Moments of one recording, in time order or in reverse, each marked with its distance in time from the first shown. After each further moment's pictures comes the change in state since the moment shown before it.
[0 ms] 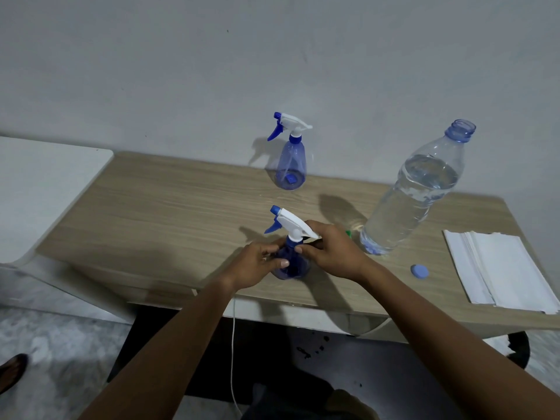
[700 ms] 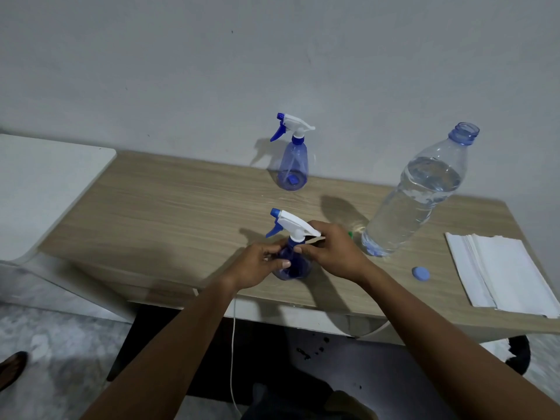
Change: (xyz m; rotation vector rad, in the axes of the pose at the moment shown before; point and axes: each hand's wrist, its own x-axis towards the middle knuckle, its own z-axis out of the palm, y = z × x) left_hand 0.001 0.000 0.001 -0.019 -0.001 -0.009; right_hand 0.001 -0.004 0.003 0.126 0.049 0.074
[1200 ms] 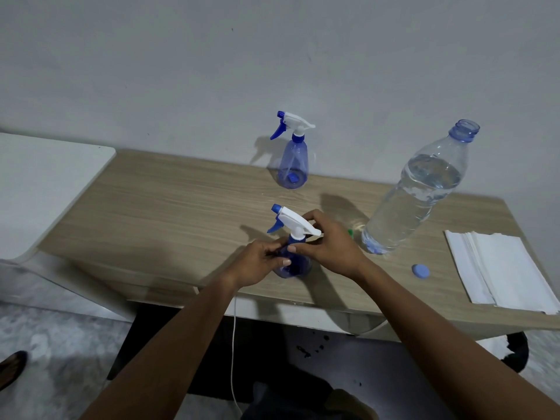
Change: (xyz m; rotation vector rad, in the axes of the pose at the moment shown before) left_hand -0.003 0.005 -0.002 0.043 -0.028 -0.025; right_hand -0.001 -0.009 0.002 -0.030 0.048 0.021
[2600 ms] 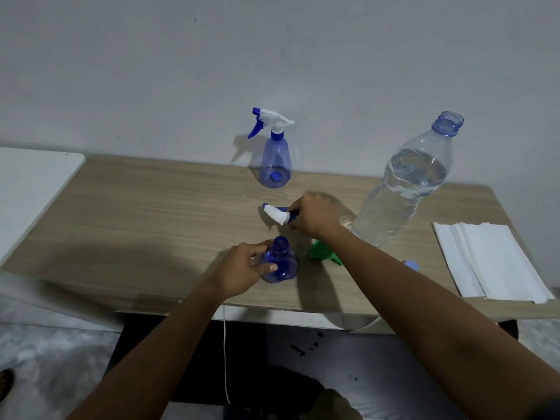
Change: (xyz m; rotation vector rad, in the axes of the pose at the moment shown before) left_hand 0.009 0.006 0.004 0.174 0.075 -0.015; right_hand 0.096 0.041 -0.010 -0.694 -0.052 0.211
